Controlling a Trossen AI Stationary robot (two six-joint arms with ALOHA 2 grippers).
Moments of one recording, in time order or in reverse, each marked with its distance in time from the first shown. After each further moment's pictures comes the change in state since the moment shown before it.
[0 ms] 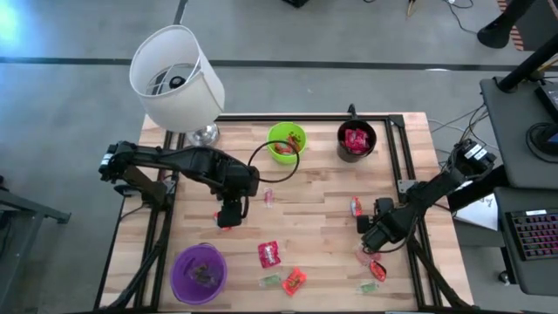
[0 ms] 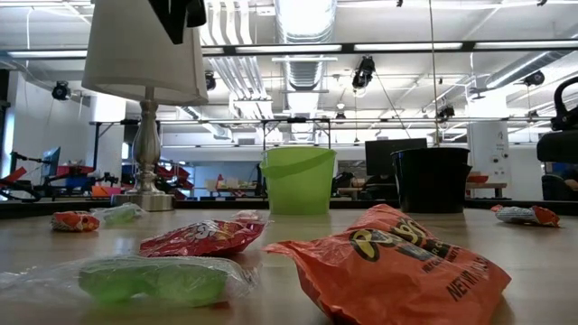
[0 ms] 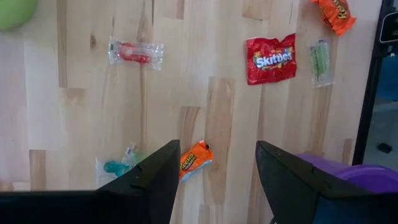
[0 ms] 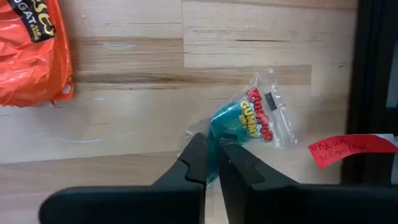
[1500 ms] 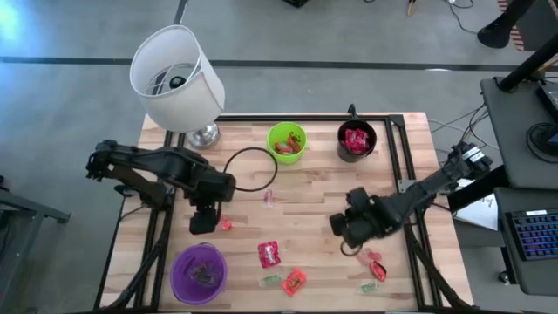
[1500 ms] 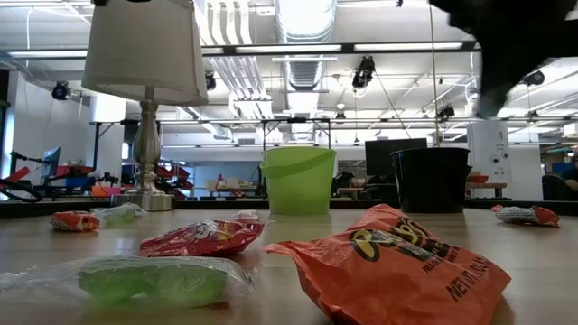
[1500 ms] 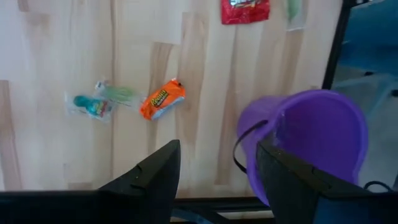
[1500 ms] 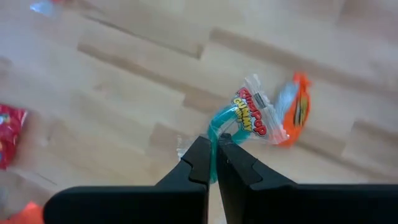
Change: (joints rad) left arm -0.104 -0.127 0.000 -0.195 0.078 -0.148; right arm -0.163 -0.069 0.531 -0.210 0.370 -0.563
